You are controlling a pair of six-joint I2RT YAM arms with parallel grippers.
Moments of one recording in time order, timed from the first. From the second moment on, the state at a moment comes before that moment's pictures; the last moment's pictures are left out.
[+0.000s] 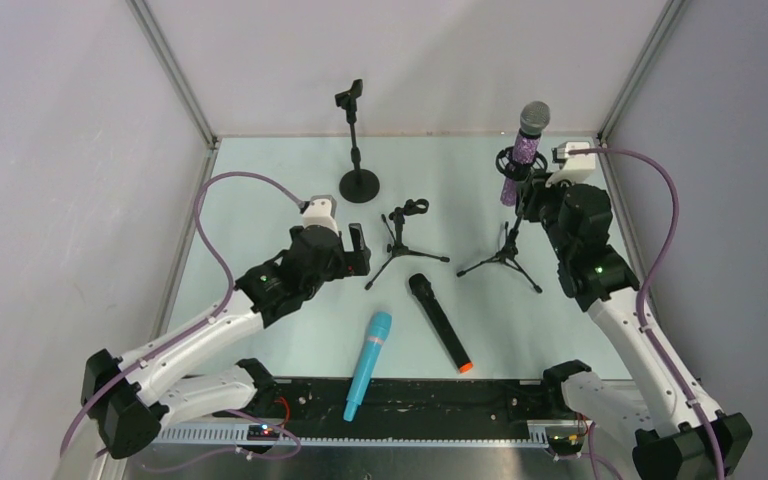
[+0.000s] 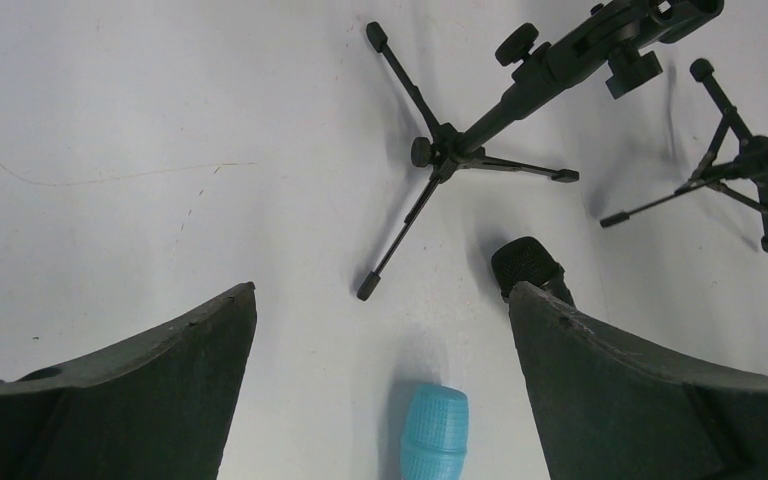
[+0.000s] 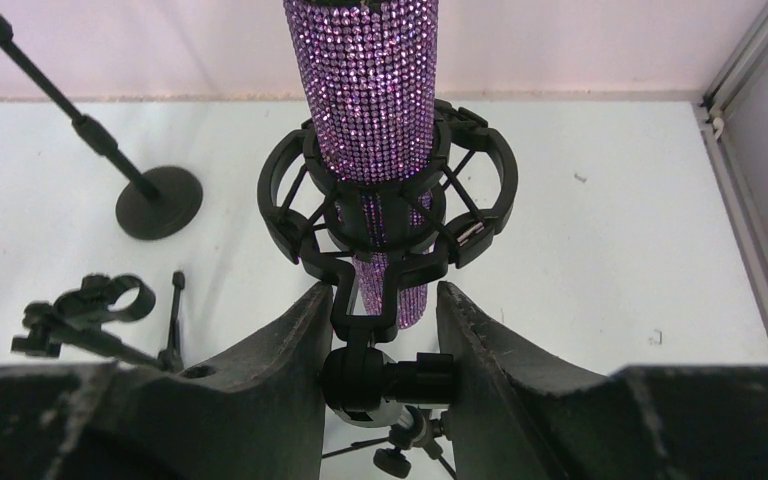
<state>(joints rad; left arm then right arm) -0.78 1.02 0.81 -0.38 -0.41 -0.57 0.31 0.91 0.93 -0.16 0.18 0.12</state>
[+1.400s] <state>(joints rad) -0.78 1.01 0.80 -0.36 -0.41 -0.54 -0.04 1.13 0.91 0.18 0.35 0.16</state>
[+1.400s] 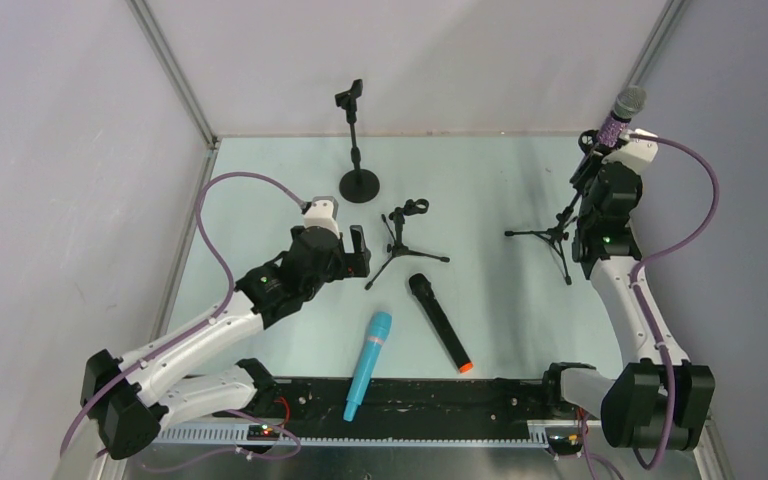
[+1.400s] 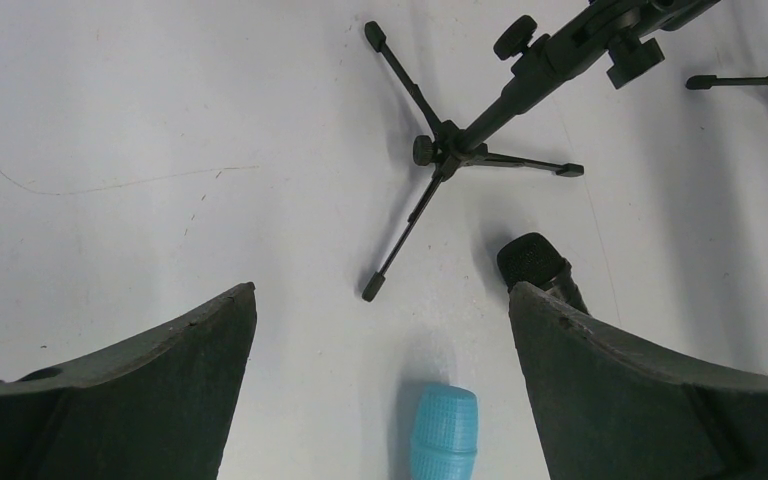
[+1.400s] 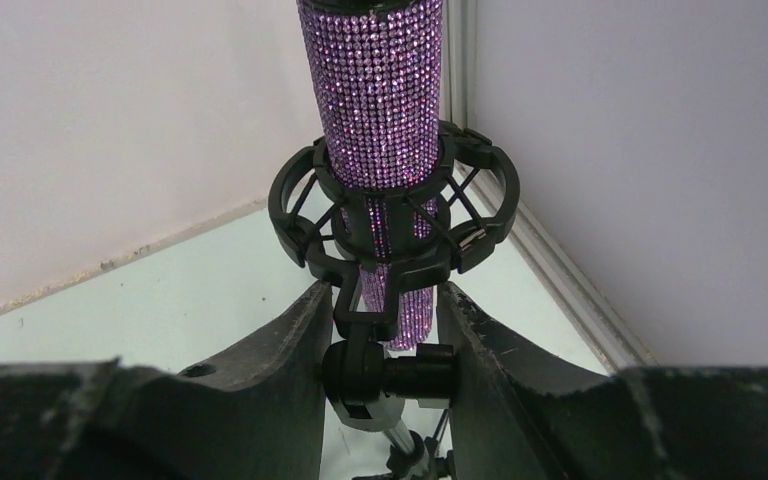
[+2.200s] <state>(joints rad) -0.78 0.98 0.78 -0.36 -0.41 -0.54 -0.03 1.19 0.73 0.25 0.38 0.22</state>
